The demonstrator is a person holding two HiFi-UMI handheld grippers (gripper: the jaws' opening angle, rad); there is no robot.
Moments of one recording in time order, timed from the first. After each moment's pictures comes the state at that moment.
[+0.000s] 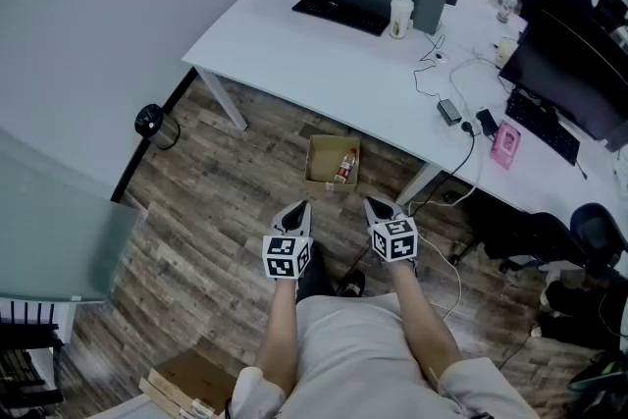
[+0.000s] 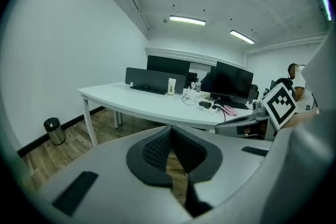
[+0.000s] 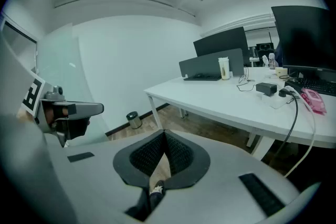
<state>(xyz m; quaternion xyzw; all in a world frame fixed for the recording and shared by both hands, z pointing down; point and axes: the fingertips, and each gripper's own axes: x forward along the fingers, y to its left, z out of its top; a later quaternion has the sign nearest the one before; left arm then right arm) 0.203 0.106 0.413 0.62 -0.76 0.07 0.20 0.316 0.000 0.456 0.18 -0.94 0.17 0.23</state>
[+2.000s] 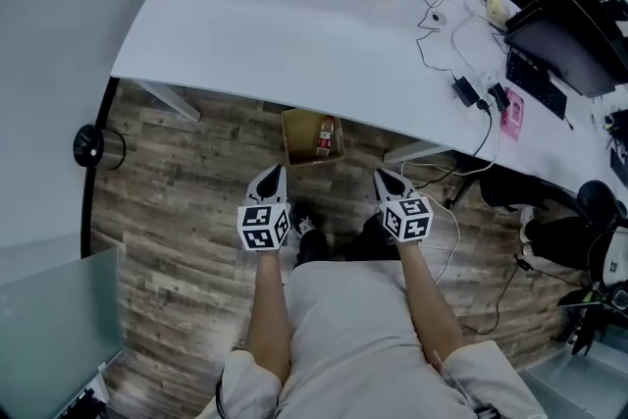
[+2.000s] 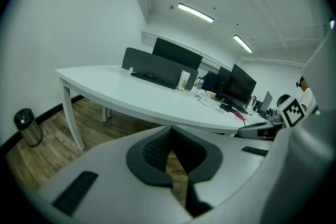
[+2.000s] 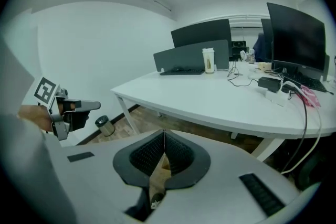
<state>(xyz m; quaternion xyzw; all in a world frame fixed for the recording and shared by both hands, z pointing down) -0.054 -0.015 0.478 0.68 -0.68 0.05 0.27 0.173 -0.093 0.496 0.34 -0.88 0.21 0.26</state>
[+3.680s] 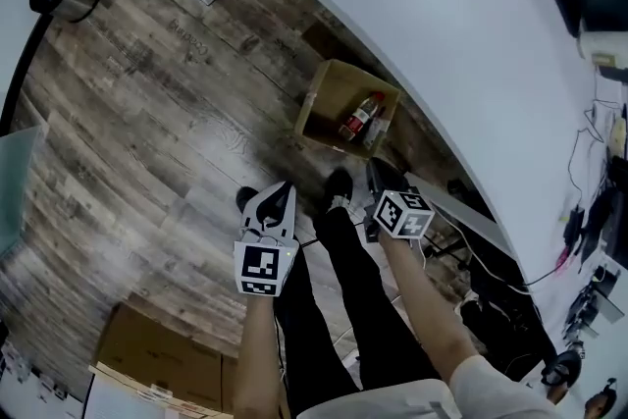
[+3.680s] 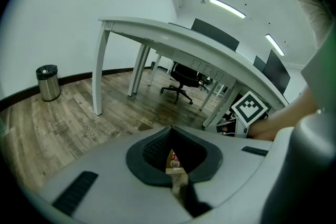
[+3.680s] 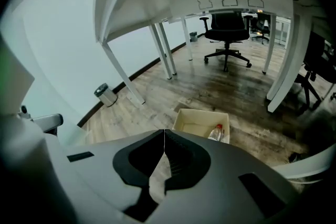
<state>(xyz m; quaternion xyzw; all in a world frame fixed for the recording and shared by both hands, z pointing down) -0.098 0.016 0.784 0.58 -0.75 0.03 0.31 0.012 -0.149 0.870 0.22 -0.85 0.28 0.38</state>
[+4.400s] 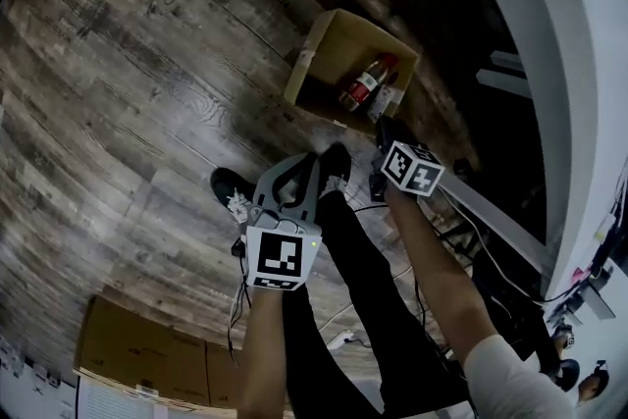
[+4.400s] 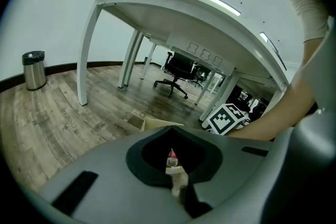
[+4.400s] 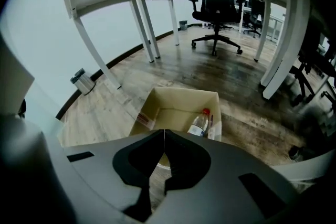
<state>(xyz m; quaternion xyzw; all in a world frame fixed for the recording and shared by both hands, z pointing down) -0.079 -0.037 0.889 0.61 -0.73 0.02 0.31 0.028 -0.206 1.040 0.27 -0.82 0.26 0.44</state>
